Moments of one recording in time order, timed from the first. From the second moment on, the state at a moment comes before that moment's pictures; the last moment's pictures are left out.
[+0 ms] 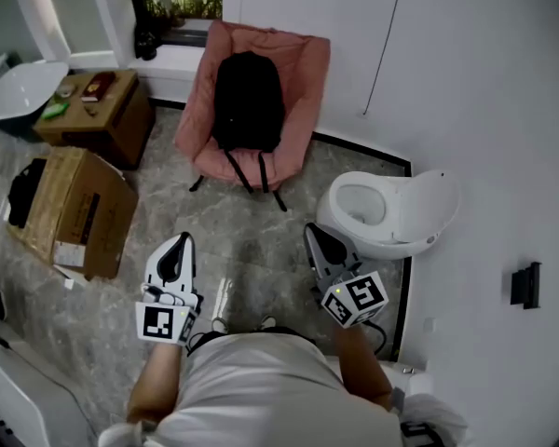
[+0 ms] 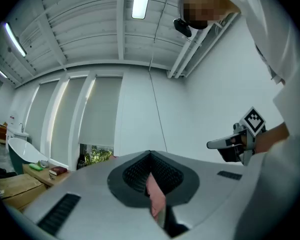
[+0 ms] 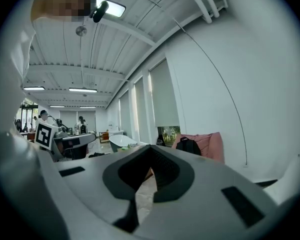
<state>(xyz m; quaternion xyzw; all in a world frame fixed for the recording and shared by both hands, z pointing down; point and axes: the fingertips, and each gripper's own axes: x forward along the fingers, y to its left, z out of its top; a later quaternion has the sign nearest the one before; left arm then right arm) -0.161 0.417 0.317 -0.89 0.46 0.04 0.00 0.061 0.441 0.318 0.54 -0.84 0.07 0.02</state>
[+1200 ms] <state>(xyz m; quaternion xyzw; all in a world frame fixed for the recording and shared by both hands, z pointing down) -0.094 0.124 0.354 -0.92 0.40 0.04 -0.04 0.105 0.186 0.374 0.56 -0.81 0.14 0.06</state>
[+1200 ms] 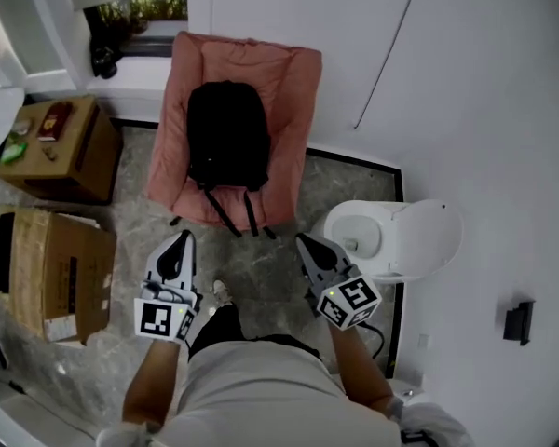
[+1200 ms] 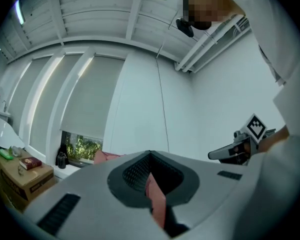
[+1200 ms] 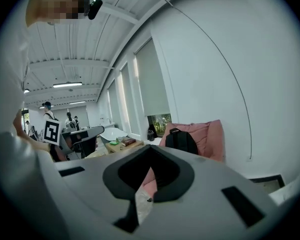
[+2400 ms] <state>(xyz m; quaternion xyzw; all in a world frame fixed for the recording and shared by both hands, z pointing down) -0.050 -0.052 0.343 -0.90 0.44 0.02 -0.02 0.129 -0.050 0.397 0.47 -0.87 0.15 0.09</state>
